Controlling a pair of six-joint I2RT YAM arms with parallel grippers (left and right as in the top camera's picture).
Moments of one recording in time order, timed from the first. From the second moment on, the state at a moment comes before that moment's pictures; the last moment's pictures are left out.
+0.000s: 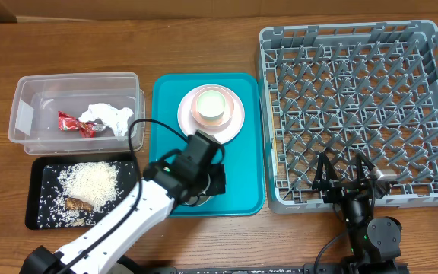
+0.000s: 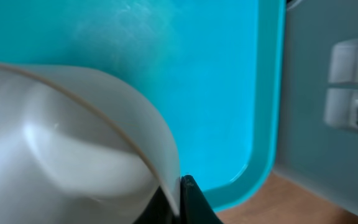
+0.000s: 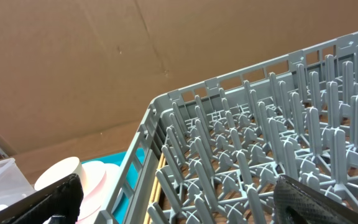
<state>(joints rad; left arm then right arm) -0.63 1.36 0.81 -0.60 0.14 -0.68 0.18 0.01 0.02 -0.02 0.06 0.36</state>
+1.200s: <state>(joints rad) -0.49 1.39 1.10 -0.49 -0.25 -0.68 0.18 0.01 0.02 -0.02 0.06 0.36</state>
